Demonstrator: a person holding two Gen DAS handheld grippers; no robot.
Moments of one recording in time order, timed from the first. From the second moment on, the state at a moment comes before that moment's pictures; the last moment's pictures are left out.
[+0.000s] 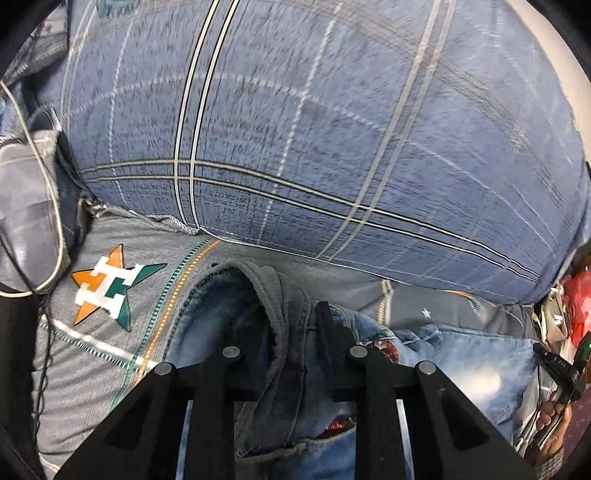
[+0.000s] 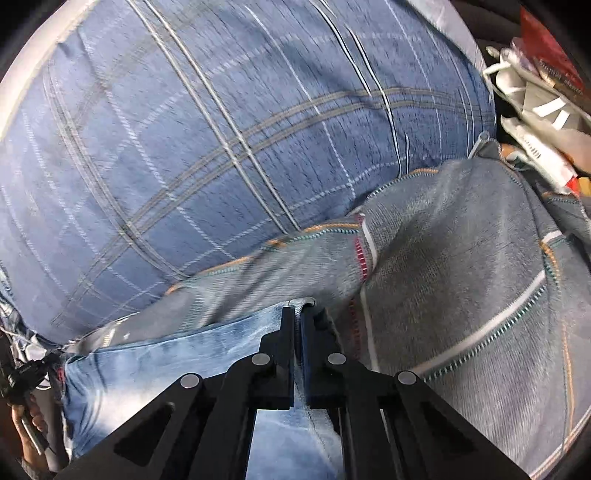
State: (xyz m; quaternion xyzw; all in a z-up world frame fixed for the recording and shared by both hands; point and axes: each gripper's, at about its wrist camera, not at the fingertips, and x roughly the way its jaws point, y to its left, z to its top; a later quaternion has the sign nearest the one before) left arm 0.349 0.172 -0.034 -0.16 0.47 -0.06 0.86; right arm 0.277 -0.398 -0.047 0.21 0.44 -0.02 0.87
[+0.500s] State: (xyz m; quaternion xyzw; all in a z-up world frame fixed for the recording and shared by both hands) left arm 0.230 0.194 0.034 -0.19 0.39 -0.09 0.90; right arm 0.180 -0.387 0.017 0.23 0.40 0.01 0.89
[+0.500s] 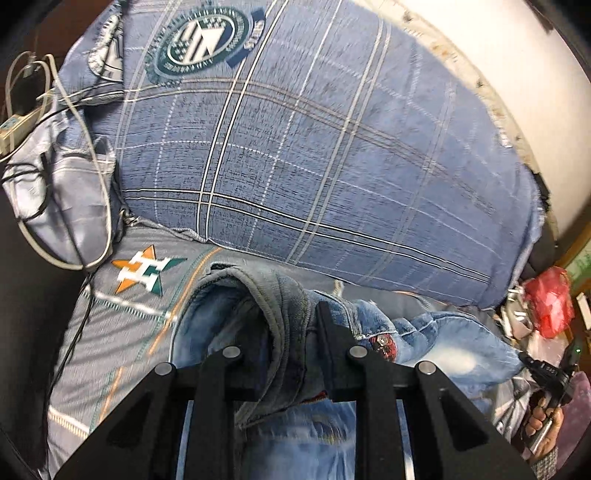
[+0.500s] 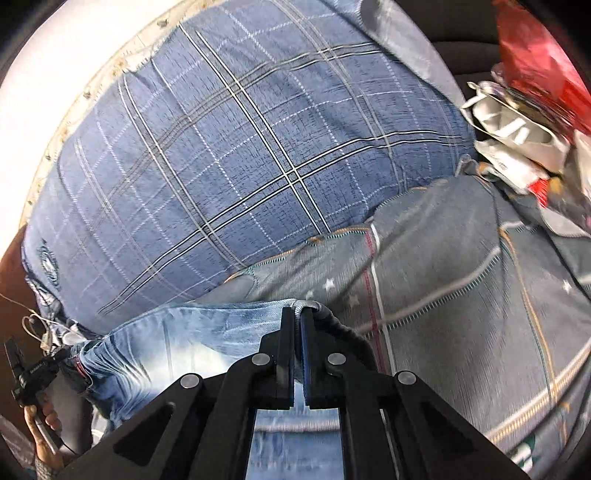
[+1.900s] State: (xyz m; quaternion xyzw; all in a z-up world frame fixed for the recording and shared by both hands) left arm 0.006 0.202 0.008 -0.16 0.36 -0.08 0.92; right arm 0.000 -0.280 -0.003 0.15 0.39 0.03 0.91
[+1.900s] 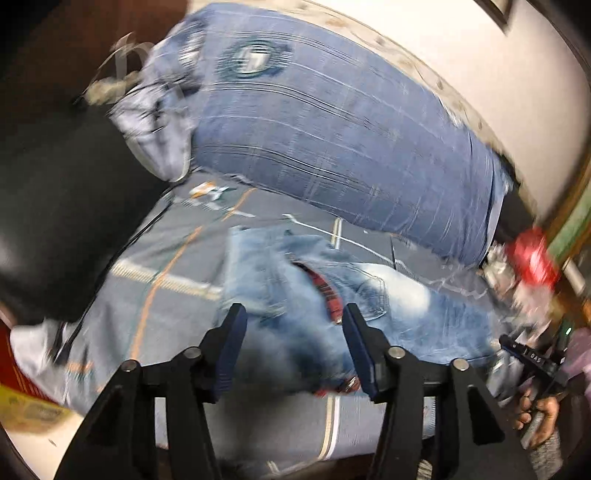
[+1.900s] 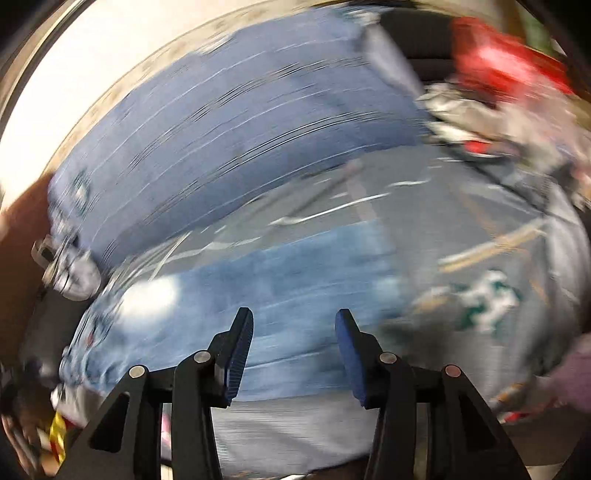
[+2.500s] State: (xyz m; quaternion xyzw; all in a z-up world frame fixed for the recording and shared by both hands) left arm 0.021 0.144 -0.074 -0.06 0.41 -0.02 0.91; right arm 0.022 -0.248 -0.089 0.09 0.46 0.01 0.88
